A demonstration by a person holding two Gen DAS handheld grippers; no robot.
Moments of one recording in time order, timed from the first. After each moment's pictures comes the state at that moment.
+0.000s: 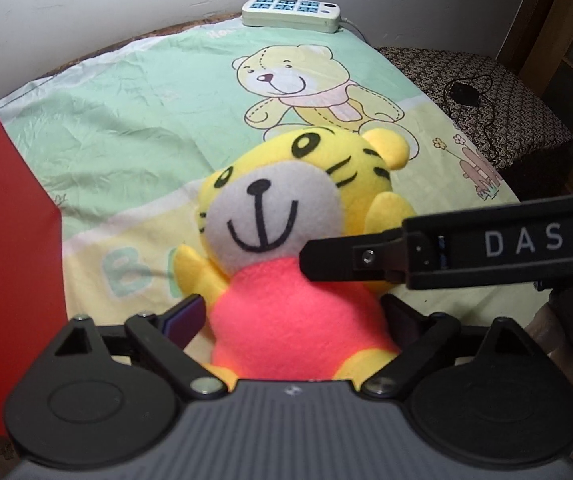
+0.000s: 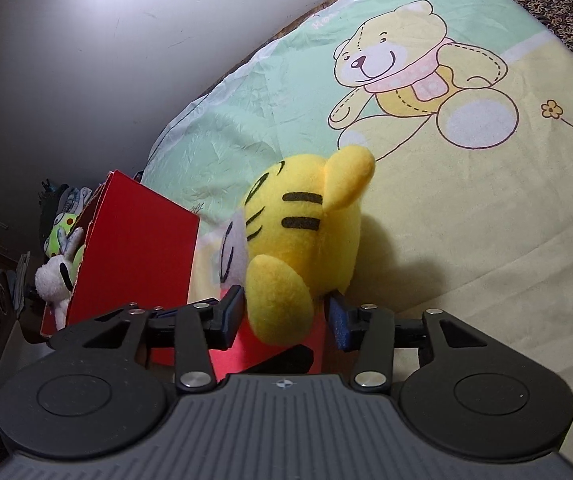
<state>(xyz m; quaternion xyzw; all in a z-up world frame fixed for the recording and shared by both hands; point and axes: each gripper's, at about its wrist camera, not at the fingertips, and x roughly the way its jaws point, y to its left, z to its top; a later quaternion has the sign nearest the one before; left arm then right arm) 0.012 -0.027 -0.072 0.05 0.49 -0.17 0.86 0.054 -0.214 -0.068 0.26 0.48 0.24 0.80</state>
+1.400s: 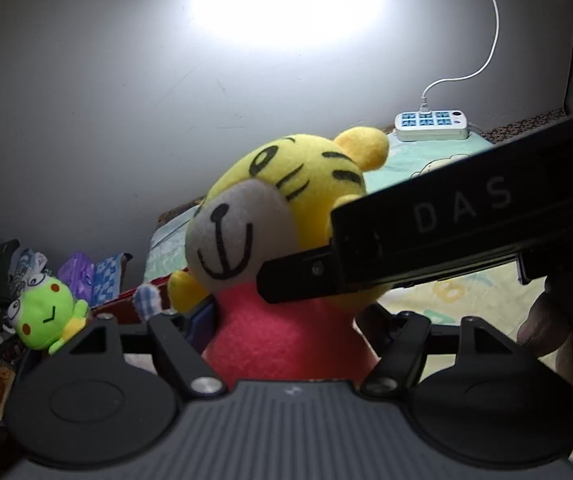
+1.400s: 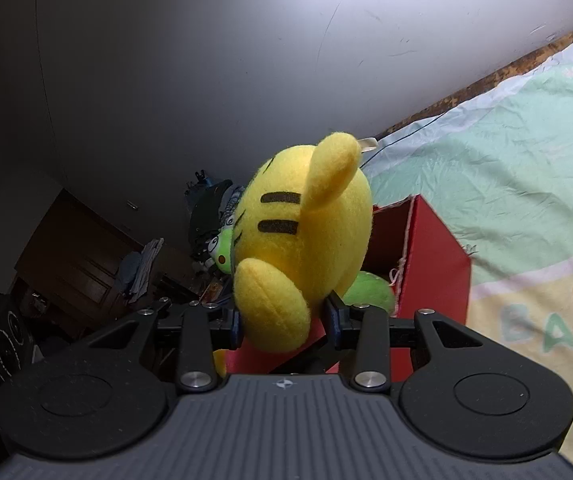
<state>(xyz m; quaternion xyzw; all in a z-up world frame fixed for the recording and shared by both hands) -0.048 0.116 0.065 0.16 0.34 -0.01 0.93 0.039 -0.050 0.045 0.29 0.39 0.43 0.76</state>
